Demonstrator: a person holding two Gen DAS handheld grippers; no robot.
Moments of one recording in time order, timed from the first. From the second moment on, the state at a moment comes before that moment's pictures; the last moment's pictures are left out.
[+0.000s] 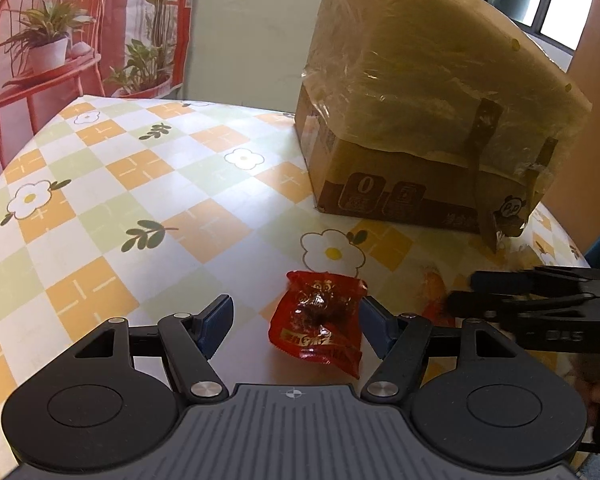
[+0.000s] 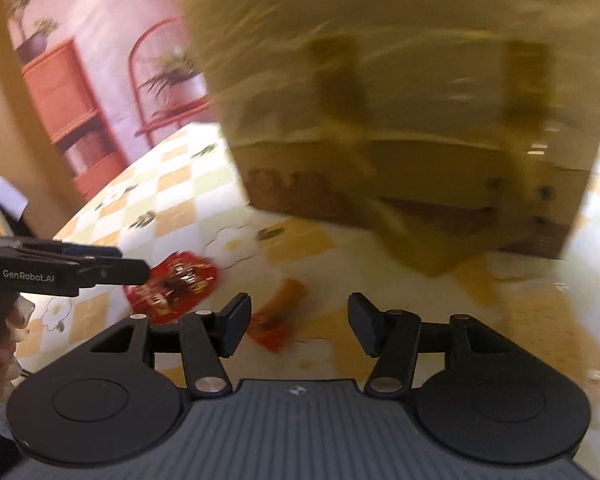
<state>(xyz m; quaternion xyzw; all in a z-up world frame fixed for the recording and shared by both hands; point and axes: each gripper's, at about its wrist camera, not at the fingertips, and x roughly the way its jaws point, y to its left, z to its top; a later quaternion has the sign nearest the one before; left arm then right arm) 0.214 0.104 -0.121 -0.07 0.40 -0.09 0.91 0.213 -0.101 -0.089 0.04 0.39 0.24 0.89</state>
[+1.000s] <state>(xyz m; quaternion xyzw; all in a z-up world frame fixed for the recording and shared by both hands) 0.231 0.076 -0.144 -0.02 0.40 -0.07 0.91 0.194 -0.106 -0.103 0.02 0.40 0.19 0.90</state>
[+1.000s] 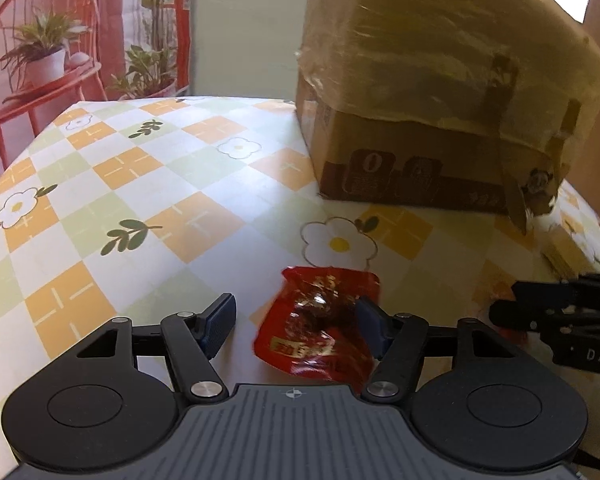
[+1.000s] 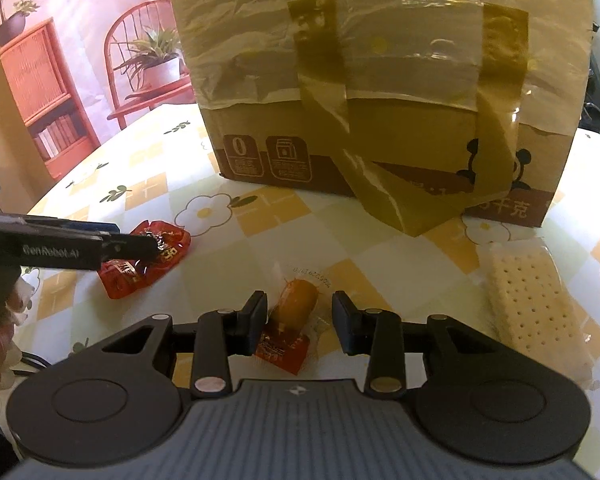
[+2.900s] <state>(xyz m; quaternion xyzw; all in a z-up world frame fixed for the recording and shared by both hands) 0.242 0.064 -0.144 -0.11 0.42 -0.11 0.89 0.204 -0.072 -0.104 -0.01 0.39 0.27 0.88</state>
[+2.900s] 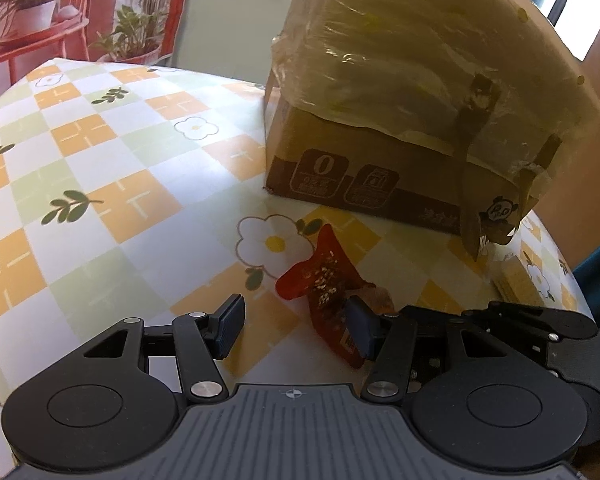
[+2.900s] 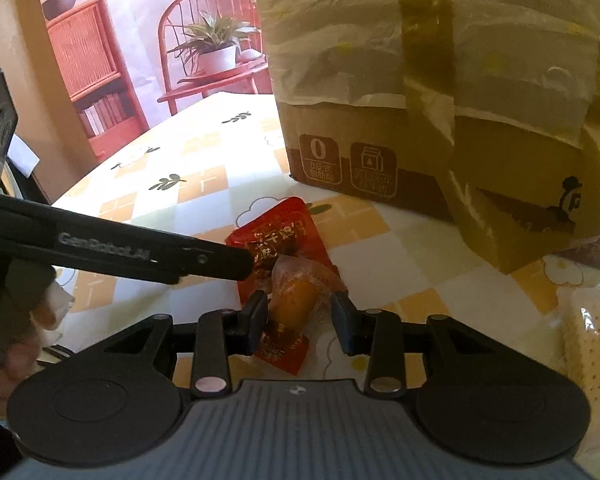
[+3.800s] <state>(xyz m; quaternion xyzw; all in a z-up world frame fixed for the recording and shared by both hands) 0.266 0.032 -0.148 0.01 0.41 -0.17 0.90 0.196 -0.085 -0.104 0.02 0.39 0.26 0.88</state>
